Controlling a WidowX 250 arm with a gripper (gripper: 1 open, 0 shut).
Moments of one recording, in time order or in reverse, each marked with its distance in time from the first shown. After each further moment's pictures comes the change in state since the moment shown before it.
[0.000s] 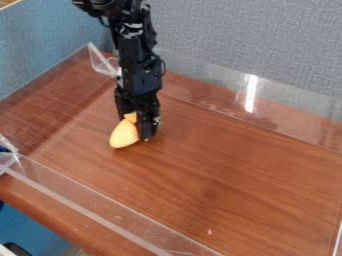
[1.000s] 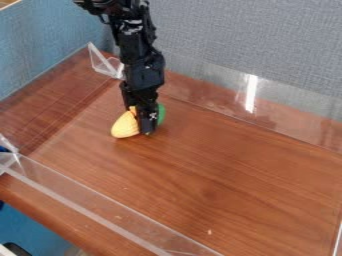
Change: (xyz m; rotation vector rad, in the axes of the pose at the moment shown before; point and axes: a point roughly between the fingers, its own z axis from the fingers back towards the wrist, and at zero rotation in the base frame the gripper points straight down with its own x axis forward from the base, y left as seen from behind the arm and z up) arm 0.008 0.011 0.001 0.012 -0.031 -0.161
